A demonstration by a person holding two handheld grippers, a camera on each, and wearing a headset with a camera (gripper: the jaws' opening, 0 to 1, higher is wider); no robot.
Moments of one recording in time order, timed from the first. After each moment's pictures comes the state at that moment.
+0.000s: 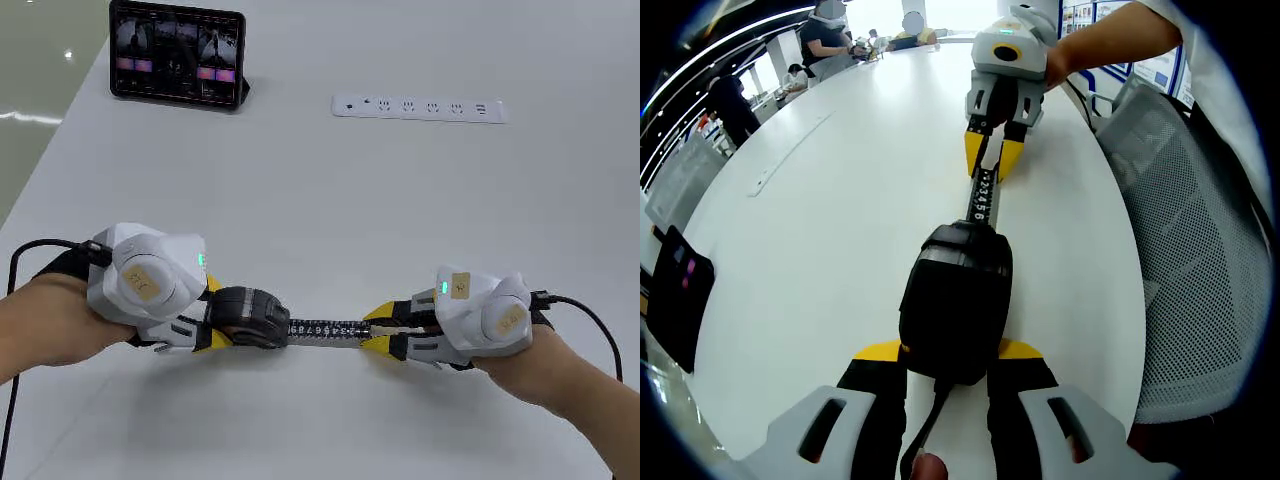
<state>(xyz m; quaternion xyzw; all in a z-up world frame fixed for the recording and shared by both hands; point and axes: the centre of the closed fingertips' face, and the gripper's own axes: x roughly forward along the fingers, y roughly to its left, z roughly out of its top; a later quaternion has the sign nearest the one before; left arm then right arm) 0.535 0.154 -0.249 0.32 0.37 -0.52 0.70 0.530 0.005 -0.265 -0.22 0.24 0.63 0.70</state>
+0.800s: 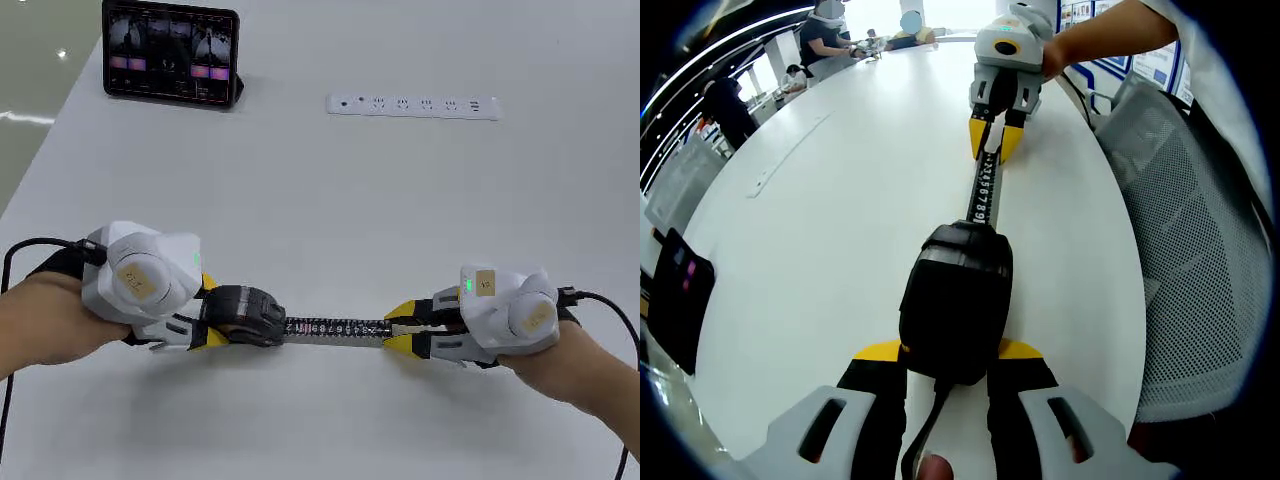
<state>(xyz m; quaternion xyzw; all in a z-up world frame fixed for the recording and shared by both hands) 0.535 0.154 -0.249 0.33 0.37 -0.52 0.70 0.530 -0.023 -0.265 -0.23 0.25 0.62 0.70</state>
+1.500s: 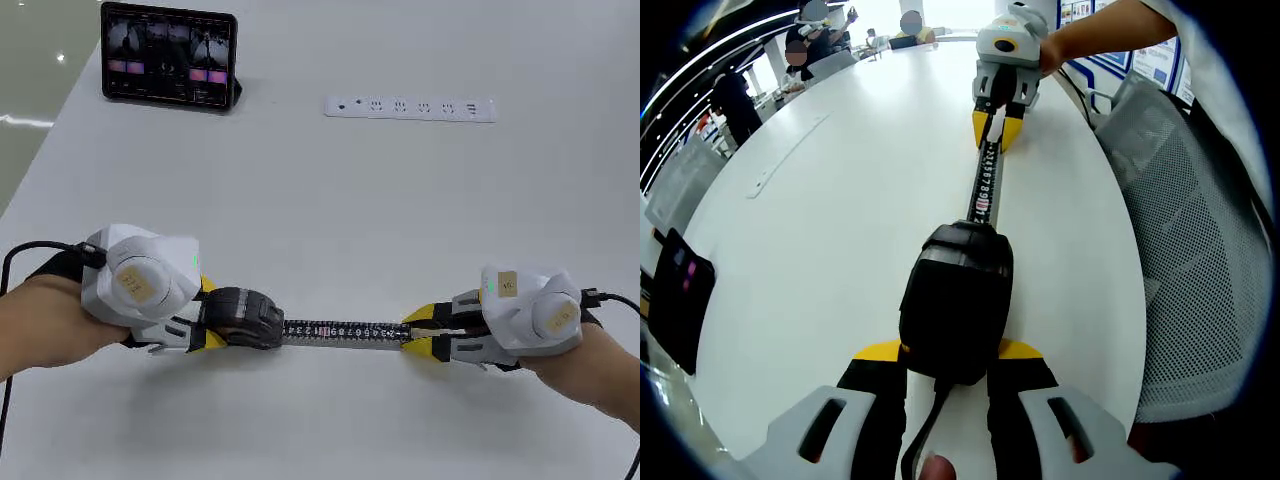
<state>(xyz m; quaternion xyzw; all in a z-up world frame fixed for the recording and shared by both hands) 0.534 0.154 -0.248 0.33 0.37 -0.52 0.70 0.530 -0.048 -0.265 -0.23 0.27 0.62 0.70</state>
